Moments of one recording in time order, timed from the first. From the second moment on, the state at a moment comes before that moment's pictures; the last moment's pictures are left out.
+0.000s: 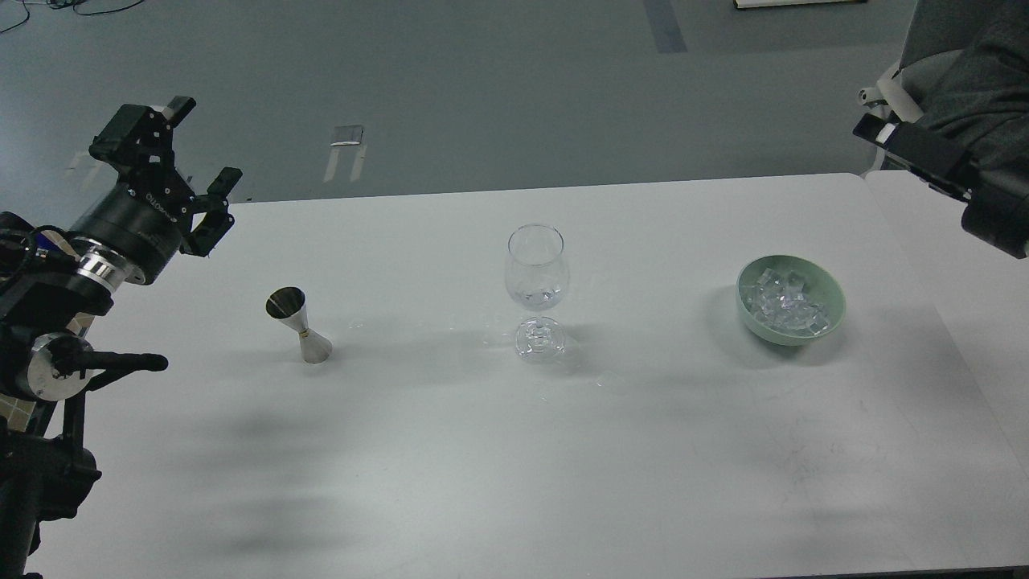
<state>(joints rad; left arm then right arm) -0.31 0.33 -1.64 -1.29 0.91 -0.45 0.11 0.53 -0.95 0.72 1.19 -1.37 0.05 0.44</state>
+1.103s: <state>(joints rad) -0.30 0.27 -1.64 -1.31 0.91 -0.45 0.11 0.48 -0.71 0.61 0.98 -1.89 -0.11 0.43</state>
